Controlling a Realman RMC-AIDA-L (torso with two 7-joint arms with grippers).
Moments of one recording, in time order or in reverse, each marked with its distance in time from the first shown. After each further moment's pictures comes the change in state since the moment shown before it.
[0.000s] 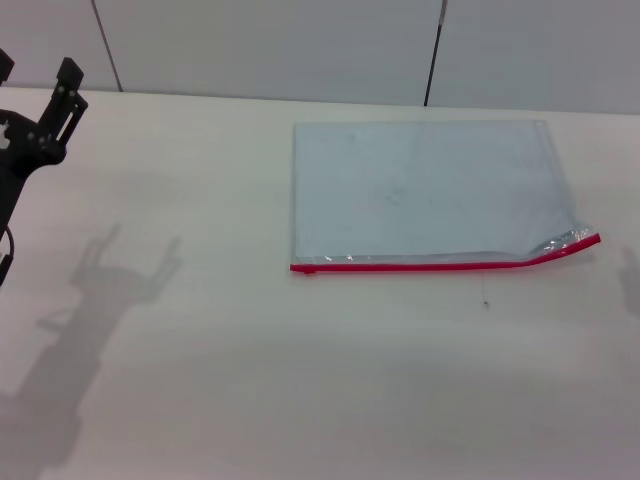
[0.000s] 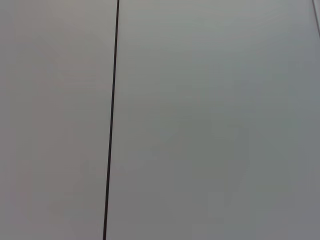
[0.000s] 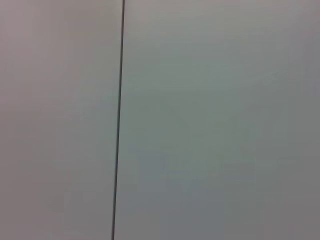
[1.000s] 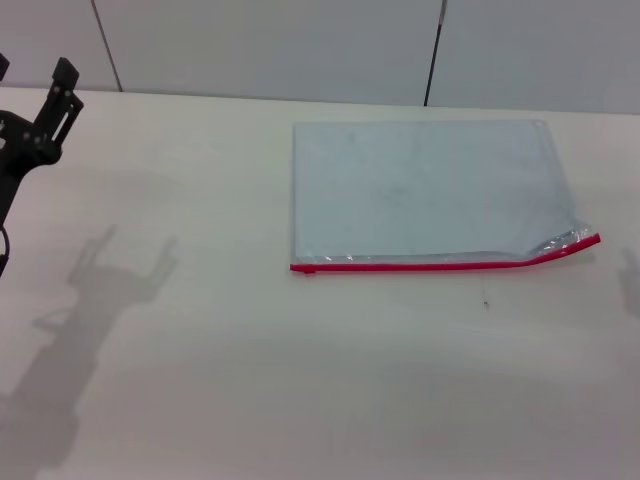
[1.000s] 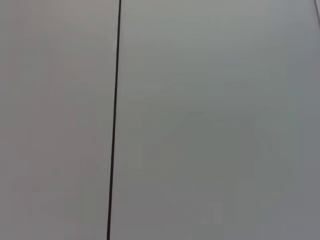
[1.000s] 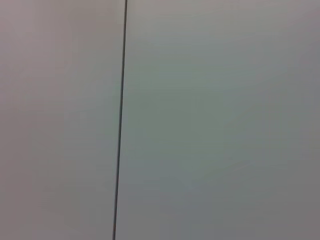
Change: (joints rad) left arm 0.001 0.000 0.000 0.011 -0.002 -0.001 -0.003; right arm -0.001 0.000 -0.005 -0.004 -0.001 -0.001 -0.001
